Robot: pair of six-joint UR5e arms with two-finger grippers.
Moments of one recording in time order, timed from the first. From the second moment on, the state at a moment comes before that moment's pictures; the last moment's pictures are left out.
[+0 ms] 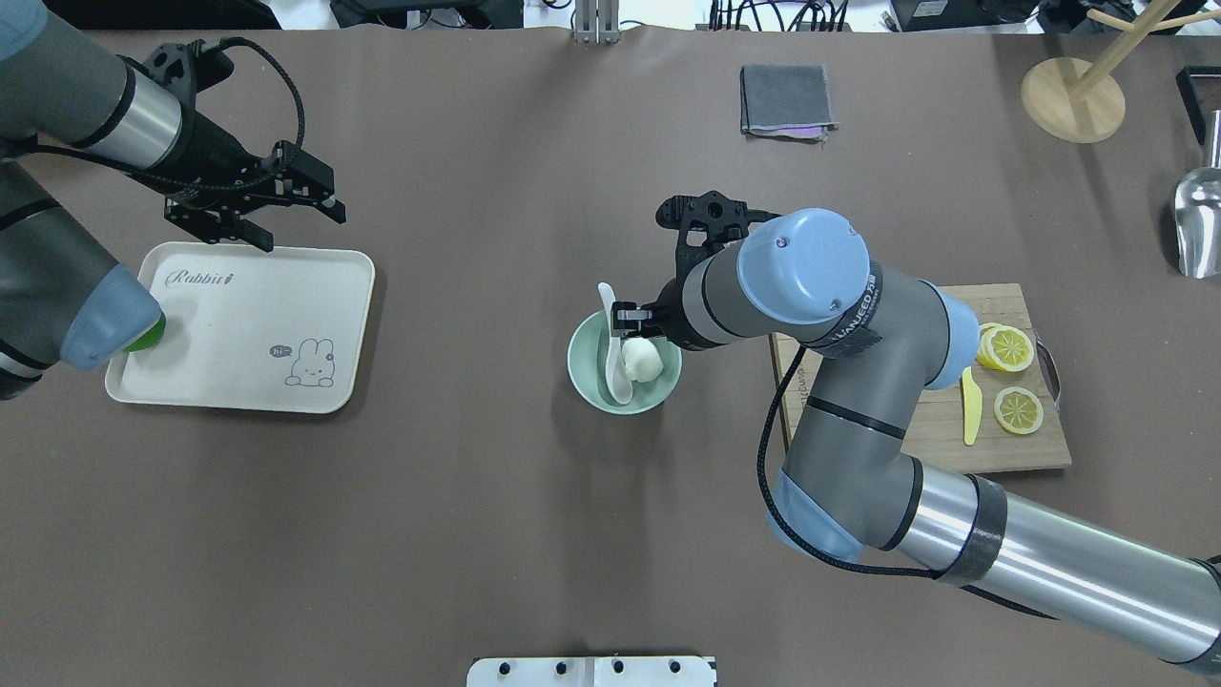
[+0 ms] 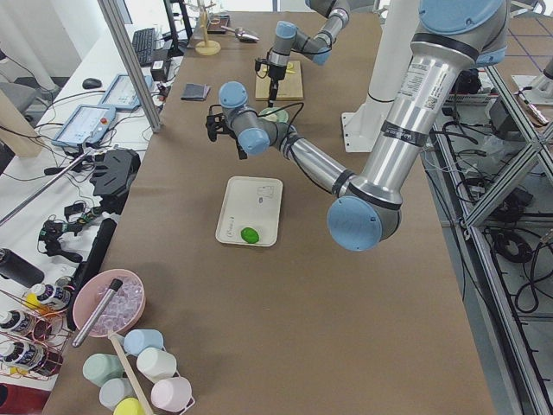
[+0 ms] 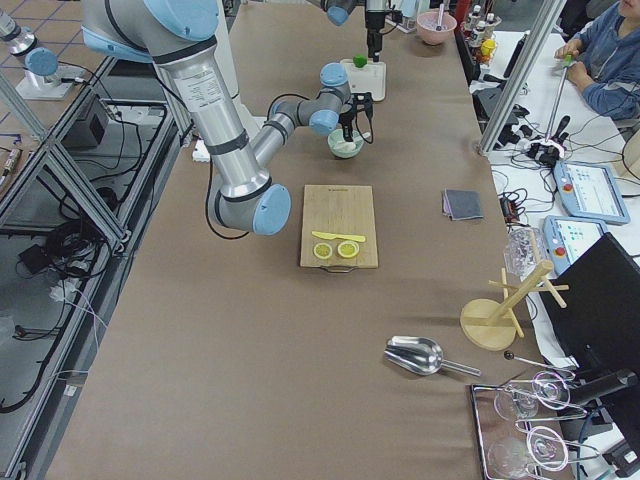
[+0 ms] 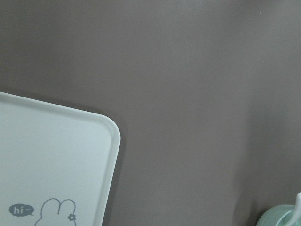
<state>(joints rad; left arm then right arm) -0.97 -1.95 -1.72 -1.97 -2.36 -1.23 0.53 -1.00 1.71 -1.20 1.81 1.24</state>
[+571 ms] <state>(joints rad) -1.04 -1.89 -1.74 -1.97 -2.36 -1.22 0.66 -1.10 1.82 -1.27 1.93 1.19</state>
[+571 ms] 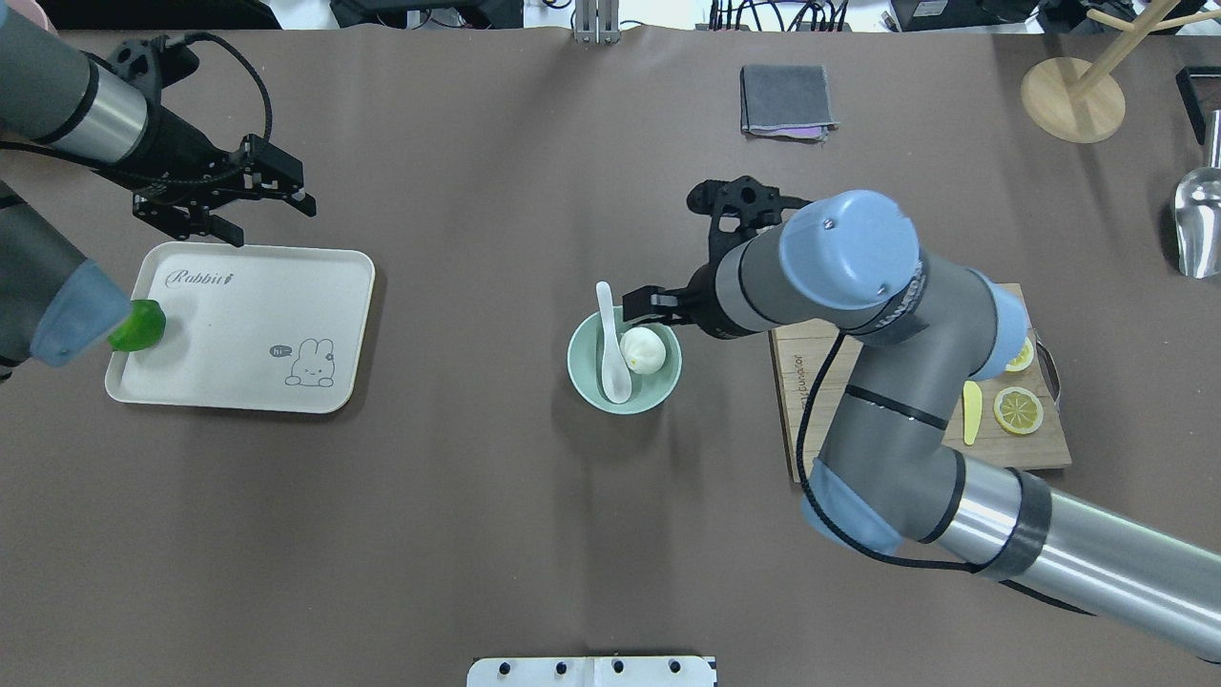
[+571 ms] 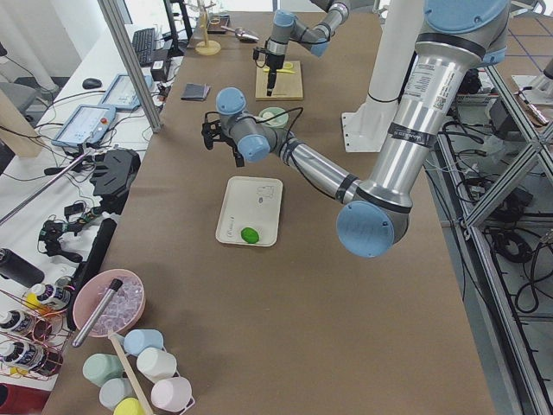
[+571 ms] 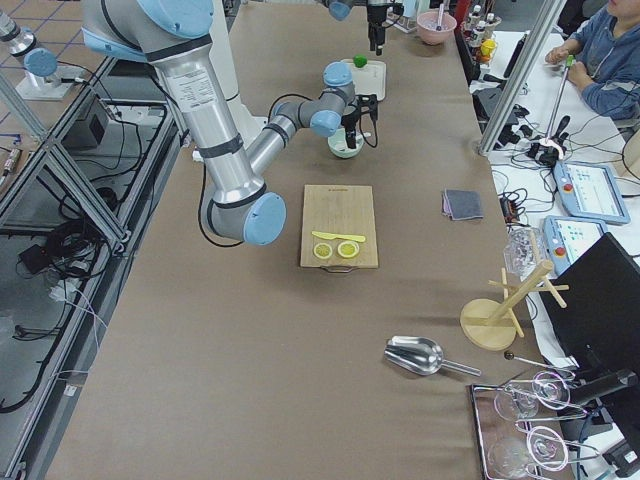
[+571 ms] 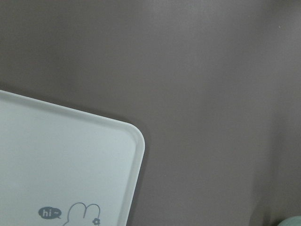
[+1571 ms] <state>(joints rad) -1.48 -1.71 -1.73 -1.50 -2.37 -0.06 1.37 -1.46 1.62 -1.31 2.39 0.15</state>
